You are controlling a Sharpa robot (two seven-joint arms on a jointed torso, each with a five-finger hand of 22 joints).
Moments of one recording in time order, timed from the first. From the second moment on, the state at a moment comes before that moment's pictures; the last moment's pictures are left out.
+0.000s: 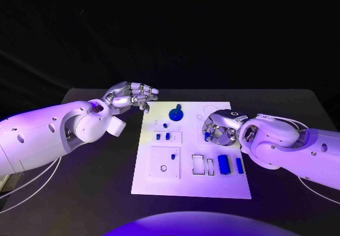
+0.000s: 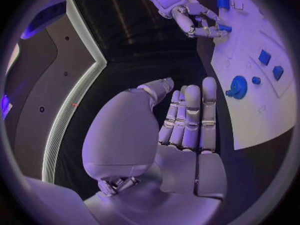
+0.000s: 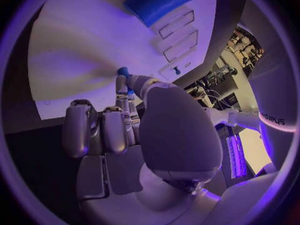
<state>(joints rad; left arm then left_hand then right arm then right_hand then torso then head) 1.18 -0.89 -0.01 1.49 -0.19 -0.01 0.29 1.41 -0.19 0.54 0.07 0.18 0.81 0.20 0.38 0.20 0.91 0.13 0.56 0.13 1.03 0.05 1.31 0.35 0.17 0.91 0.15 1.00 0.64 1.21 -0.94 -0.17 1.77 -1.60 -0.23 -0.29 1.46 -0.21 0.58 0.21 0.20 1.08 0.11 0.20 0.44 1.32 0.03 0.18 0.15 1.46 -0.03 1.37 1.12 0.08 1.45 0.08 1.28 1.31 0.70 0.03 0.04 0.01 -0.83</state>
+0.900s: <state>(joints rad) 1.18 -0.88 -0.01 1.47 -0.19 -0.01 0.28 1.41 -0.19 0.54 0.07 0.18 0.81 0.20 0.38 0.20 0.90 0.13 0.56 0.13 1.03 0.05 1.31 0.35 0.17 0.91 0.15 1.00 0.64 1.28 -0.98 -0.16 1.88 -1.55 -0.32 -0.27 1.43 -0.21 0.65 0.17 0.20 1.08 0.11 0.20 0.44 1.33 0.03 0.17 0.17 1.46 -0.03 1.37 1.11 0.08 1.45 0.07 1.29 1.31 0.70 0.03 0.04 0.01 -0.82</state>
